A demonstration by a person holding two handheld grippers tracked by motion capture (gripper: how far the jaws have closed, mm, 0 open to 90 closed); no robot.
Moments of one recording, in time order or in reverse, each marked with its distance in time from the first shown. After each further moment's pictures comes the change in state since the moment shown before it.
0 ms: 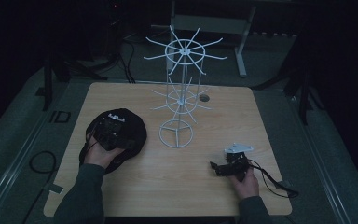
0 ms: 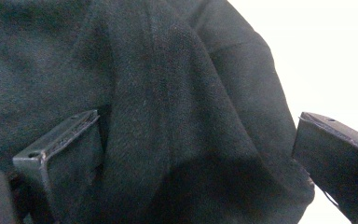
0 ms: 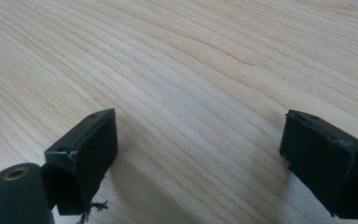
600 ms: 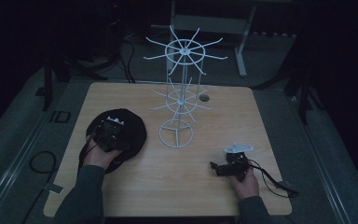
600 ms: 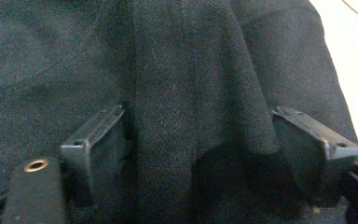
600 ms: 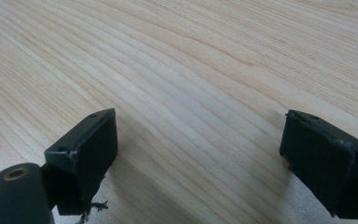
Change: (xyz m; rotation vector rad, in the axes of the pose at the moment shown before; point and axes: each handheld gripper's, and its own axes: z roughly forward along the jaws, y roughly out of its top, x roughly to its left) left arm 0.004 -0.009 0.008 0.065 0.079 -0.003; right arm 0.000 0.000 0.000 0.000 0.000 -0.001
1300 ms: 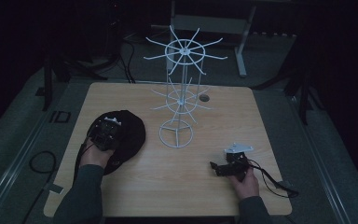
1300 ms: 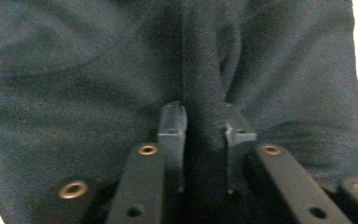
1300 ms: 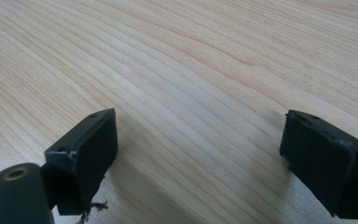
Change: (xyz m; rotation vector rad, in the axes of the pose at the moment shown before) left arm 0.008 -0.001 -0.005 0.041 0.015 0.006; right arm 0.000 0.000 0.000 0.000 0.000 0.000
